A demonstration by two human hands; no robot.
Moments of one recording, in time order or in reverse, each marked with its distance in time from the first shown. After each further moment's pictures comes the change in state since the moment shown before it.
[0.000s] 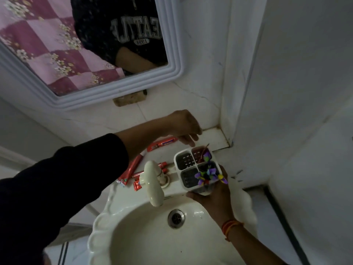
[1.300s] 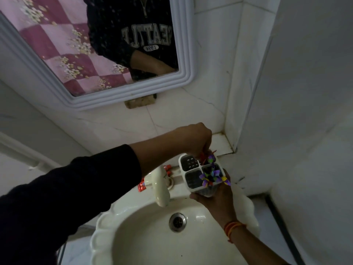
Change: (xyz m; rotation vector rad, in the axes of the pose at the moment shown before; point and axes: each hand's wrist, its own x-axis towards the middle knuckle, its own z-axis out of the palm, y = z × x) left_hand -0.017 0.002 0.027 1.000 0.080 0.326; right_hand 0.006 0.004 -0.001 -0.083 -0.022 -0.021
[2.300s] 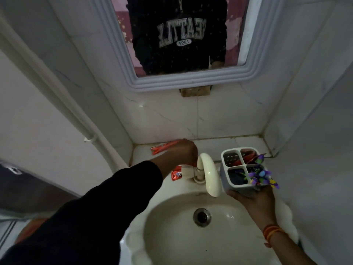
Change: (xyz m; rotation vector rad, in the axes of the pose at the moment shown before) left_hand -0.075 -0.122 0.146 -0.216 0.101 -0.236; right_hand -0.004 0.002 0.010 -0.089 0.054 -0.086
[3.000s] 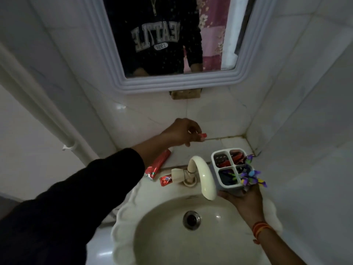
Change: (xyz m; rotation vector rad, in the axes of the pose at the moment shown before) left_hand 0.018 0.004 -0.068 -0.739 0.143 0.060; right_hand -0.007 -0.014 0.004 0.007 0.089 0.128
